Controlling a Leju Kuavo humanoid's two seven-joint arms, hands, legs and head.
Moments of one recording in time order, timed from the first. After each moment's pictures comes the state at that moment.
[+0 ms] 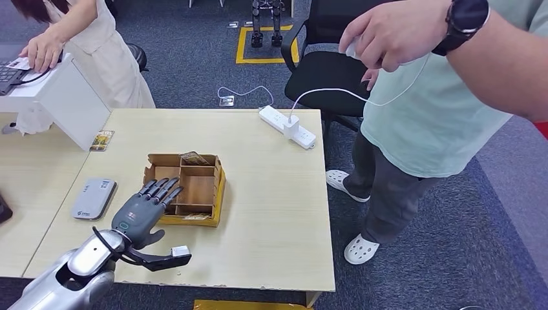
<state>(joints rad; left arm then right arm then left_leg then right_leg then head) -0.15 0.58 -0.56 -1.54 -1.06 0.03 0.07 -0.04 0.06 0.19 -0.20 0.71 -0.47 0.02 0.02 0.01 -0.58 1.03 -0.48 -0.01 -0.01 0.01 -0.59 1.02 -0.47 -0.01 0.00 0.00</state>
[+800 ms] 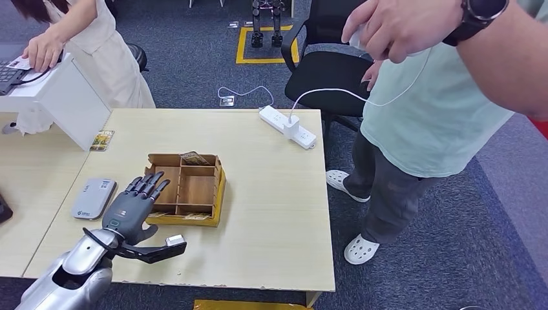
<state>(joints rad) -0.10 0.52 -0.41 -1.52 -1.07 0.03 0.07 -0.03 0.06 0.17 -0.19 0.71 -0.48 0.01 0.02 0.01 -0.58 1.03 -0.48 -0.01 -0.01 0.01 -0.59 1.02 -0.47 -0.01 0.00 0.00</state>
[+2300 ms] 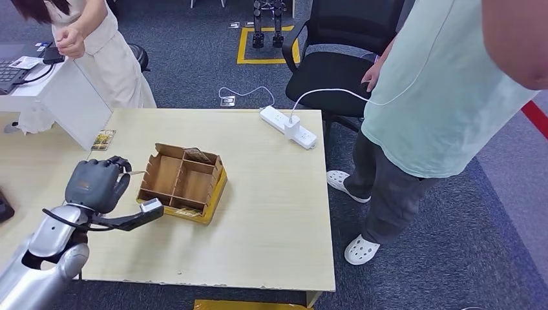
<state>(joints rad) -0.18 0.56 -0.24 -1.58 -1.07 0.11 0.08 -0.02 0.07 0.17 -0.19 0.74 -0.47 0.01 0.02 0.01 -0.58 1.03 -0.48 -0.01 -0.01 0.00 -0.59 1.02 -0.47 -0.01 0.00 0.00</state>
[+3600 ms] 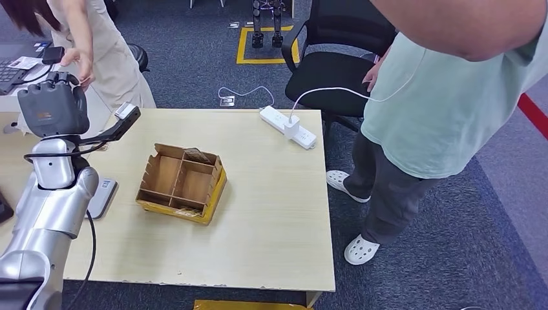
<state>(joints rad) -0.65 0.33 -0.09 -1.08 -1.39 0.57 0.20 -0.05 0.09 0.17 -0.20 0.79 -0.45 0.03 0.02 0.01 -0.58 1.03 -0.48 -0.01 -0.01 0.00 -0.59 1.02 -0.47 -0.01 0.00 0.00</state>
